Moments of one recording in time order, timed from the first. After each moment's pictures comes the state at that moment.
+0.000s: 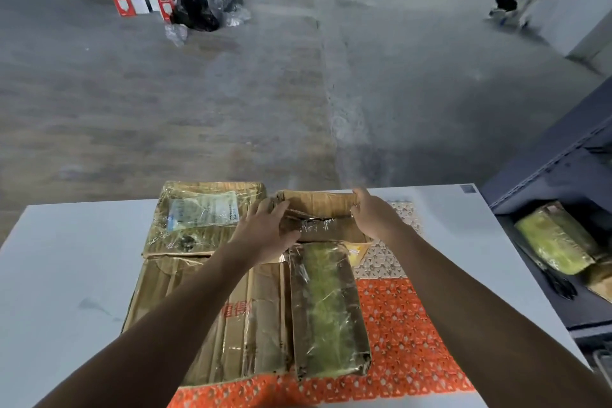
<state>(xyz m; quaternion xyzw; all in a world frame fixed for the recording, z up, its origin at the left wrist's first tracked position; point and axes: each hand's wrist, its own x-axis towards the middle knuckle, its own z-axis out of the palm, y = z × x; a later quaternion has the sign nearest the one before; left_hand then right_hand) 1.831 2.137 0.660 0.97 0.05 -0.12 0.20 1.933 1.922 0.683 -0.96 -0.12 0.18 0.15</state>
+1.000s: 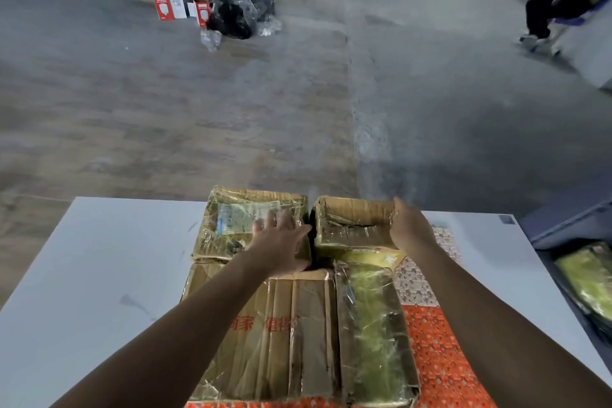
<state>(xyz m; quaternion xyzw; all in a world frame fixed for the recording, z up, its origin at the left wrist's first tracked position) 1.818 2.191 0.660 0.98 0.01 -0.17 0.11 1.949 1.958 0.670 -0.99 -0.03 0.08 0.12</state>
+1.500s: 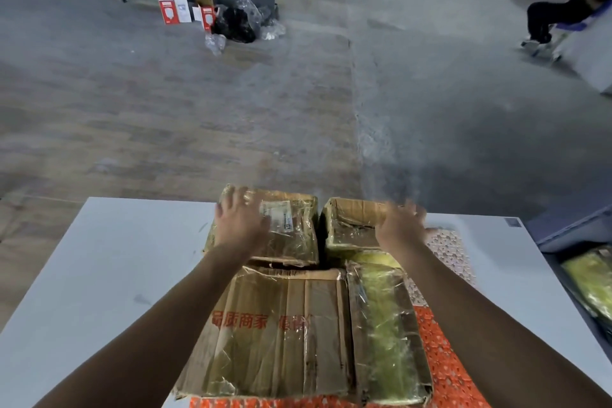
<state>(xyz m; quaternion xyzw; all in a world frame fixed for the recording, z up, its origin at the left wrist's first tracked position) 1.805 2.253 0.670 0.96 0.22 0.03 0.18 1.925 1.998 0.676 -1.00 -0.02 0.09 0.00</state>
